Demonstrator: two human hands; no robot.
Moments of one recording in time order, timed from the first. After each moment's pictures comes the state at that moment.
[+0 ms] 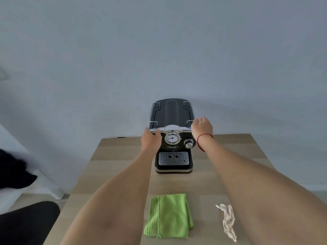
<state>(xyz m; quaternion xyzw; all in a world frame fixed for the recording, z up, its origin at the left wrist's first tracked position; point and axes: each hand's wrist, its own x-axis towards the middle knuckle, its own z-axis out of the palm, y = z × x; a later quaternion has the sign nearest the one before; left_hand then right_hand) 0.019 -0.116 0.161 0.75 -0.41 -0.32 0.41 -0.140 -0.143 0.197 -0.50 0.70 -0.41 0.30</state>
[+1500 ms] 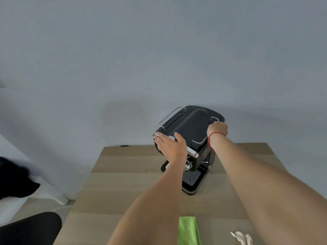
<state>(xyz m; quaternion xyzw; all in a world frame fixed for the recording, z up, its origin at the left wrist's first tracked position) -0.037 -0.187 0.149 0.73 -0.36 -0.27 0.51 -0.146 -0.248 0.191 -0.29 0.74 -0.48 0.39</state>
